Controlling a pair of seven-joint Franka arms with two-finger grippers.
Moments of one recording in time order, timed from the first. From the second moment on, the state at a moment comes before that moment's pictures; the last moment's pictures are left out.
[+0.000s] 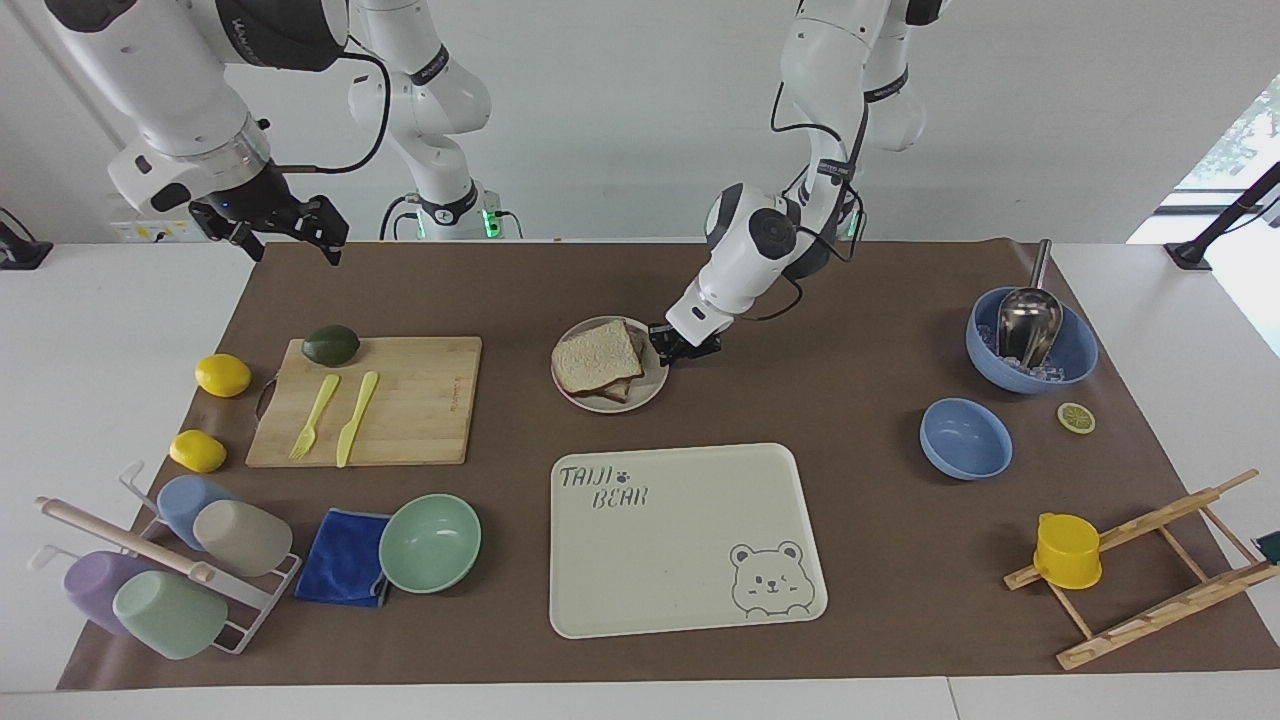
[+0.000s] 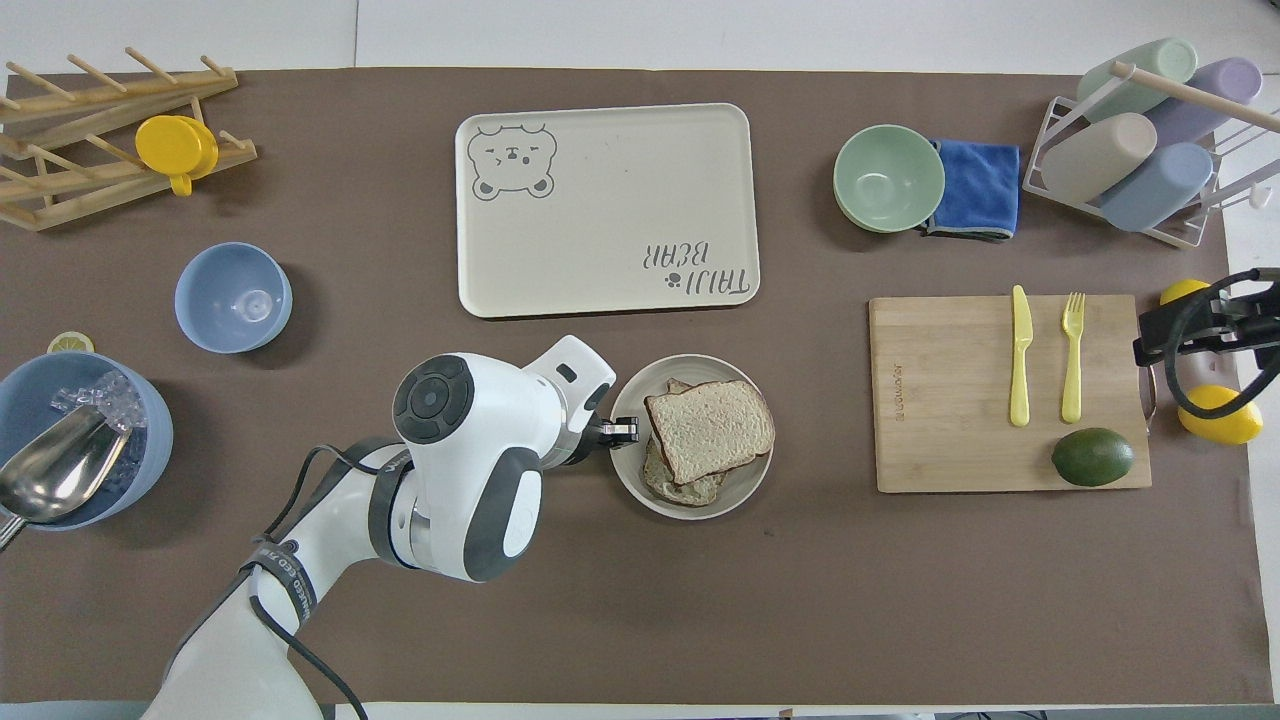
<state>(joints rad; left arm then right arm) -0.71 0.20 0.02 -2.17 -0.56 2.44 -0.24 0.01 -0.01 -0.06 -1.58 -0.02 1.41 0.01</state>
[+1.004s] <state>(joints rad) -0.45 0.46 0.06 -1.57 -0.56 2.12 -0.27 0.01 -0.01 -0.06 -1.58 -0.01 1.41 0.01</state>
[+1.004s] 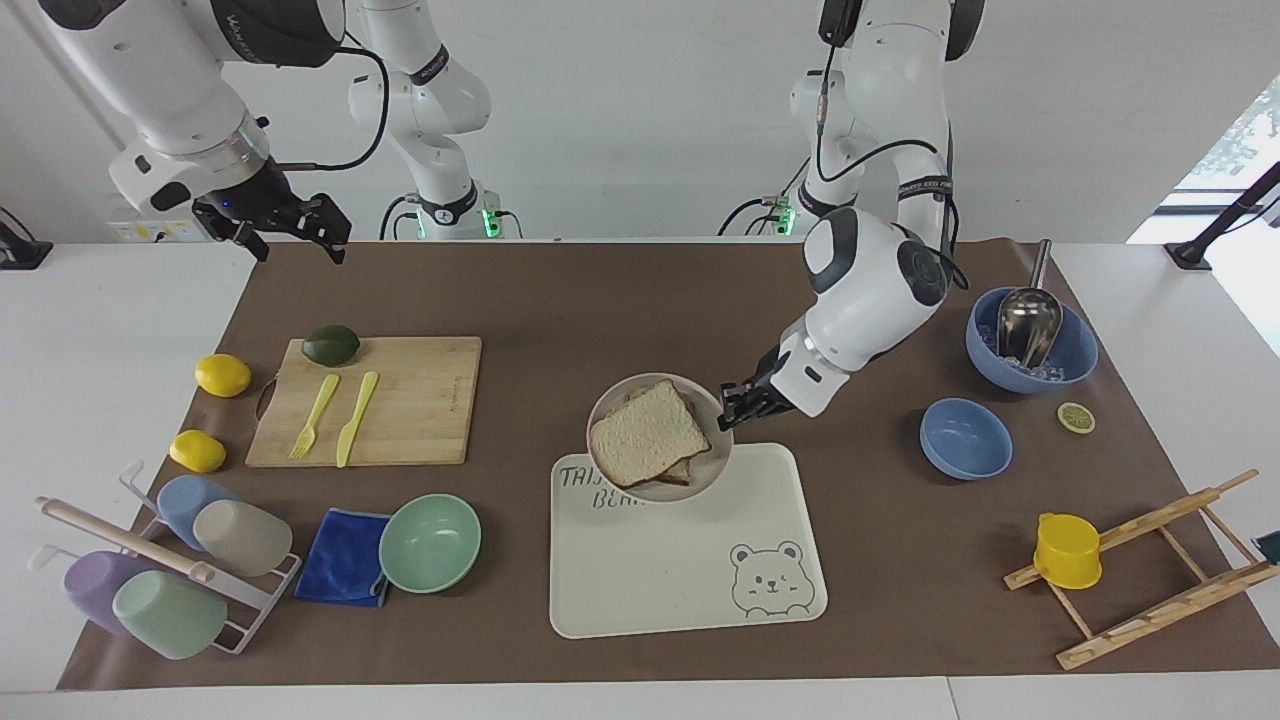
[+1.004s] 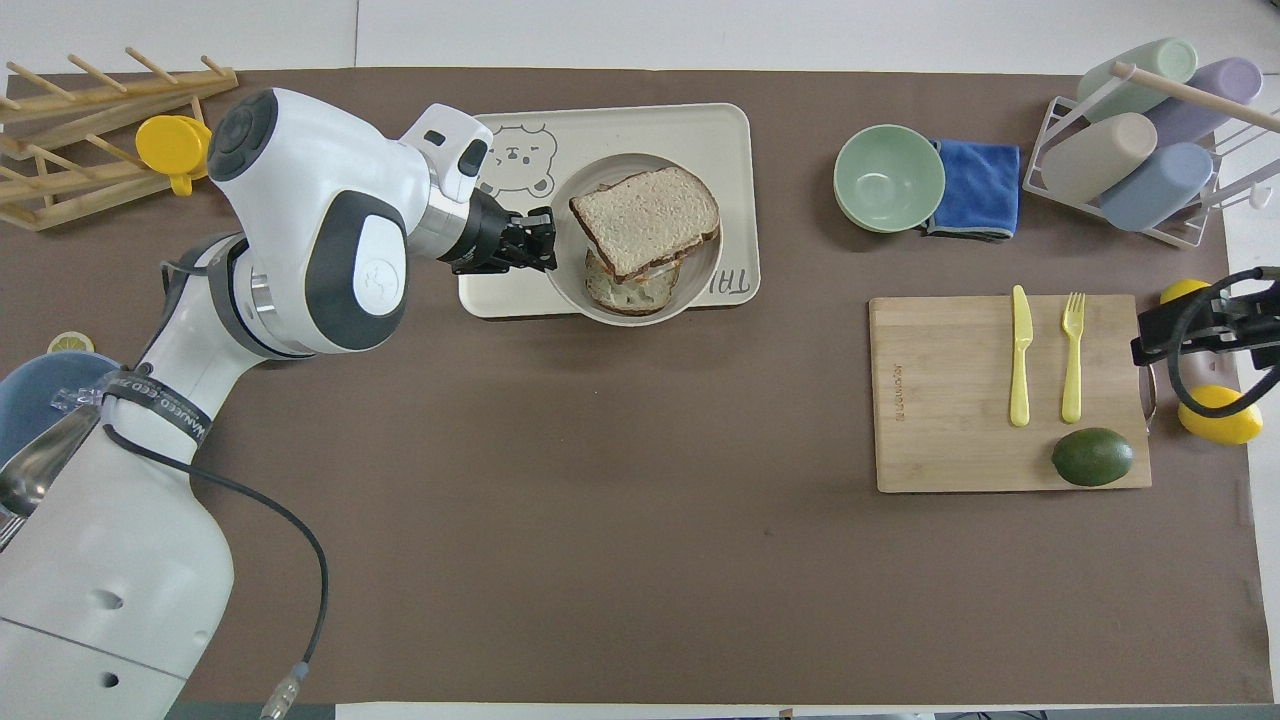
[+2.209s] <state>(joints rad) -0.46 0.62 0.07 -1.52 -0.53 2.29 -0.27 0.01 -0.01 -0.06 -1.58 -0.01 1.41 0.01</state>
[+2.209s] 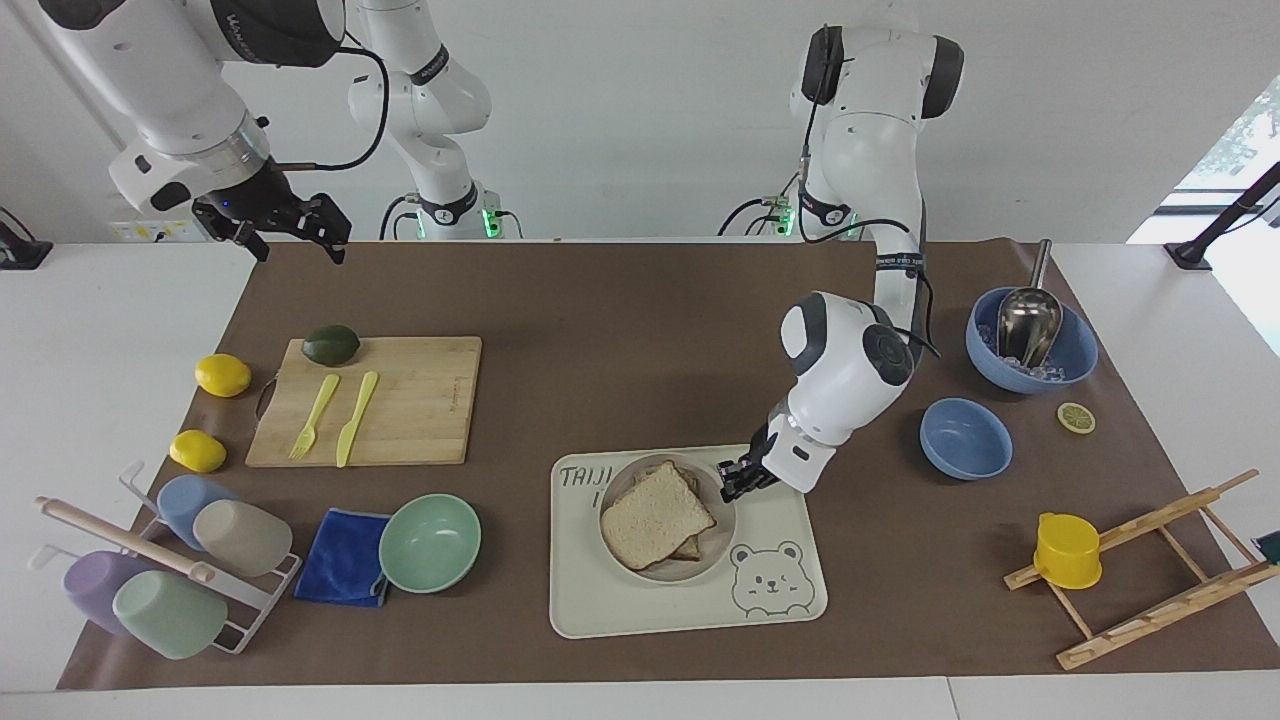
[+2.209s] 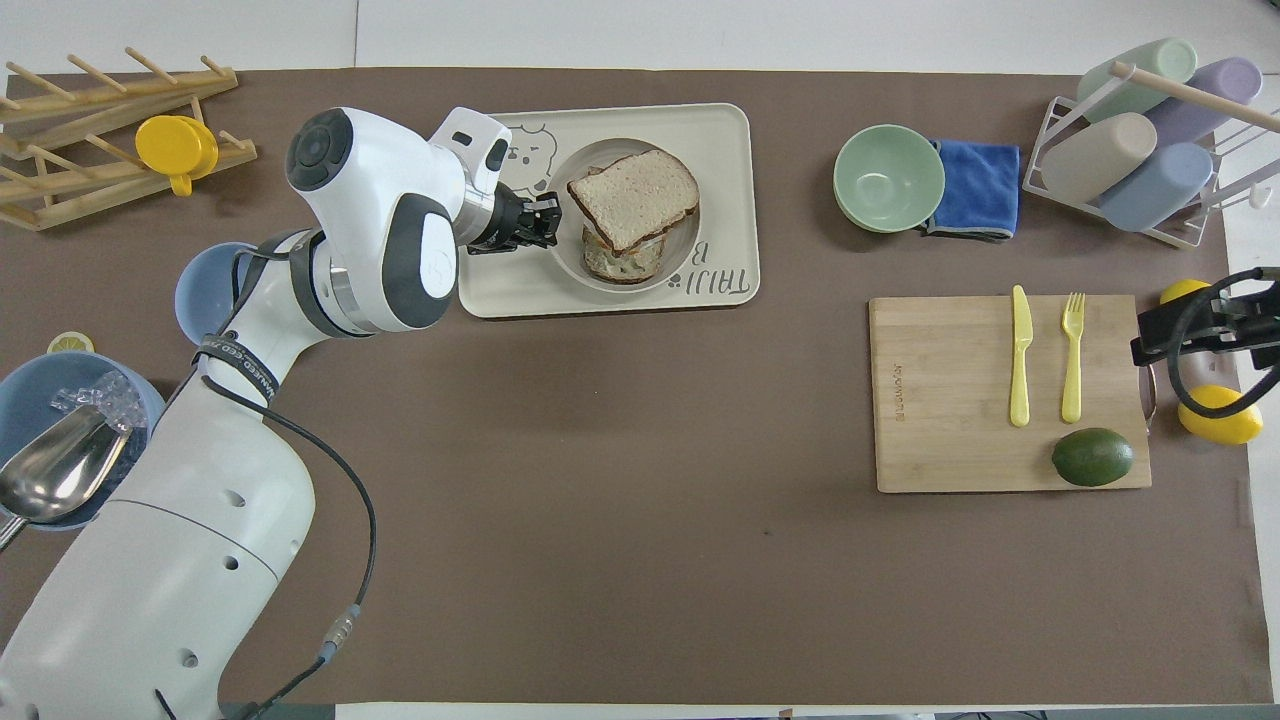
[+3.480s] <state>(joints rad) -0.44 0.34 0.33 -1.49 -0.33 1.88 -0.28 0.01 -0.01 -0.06 -1.58 -0.01 1.41 0.01</state>
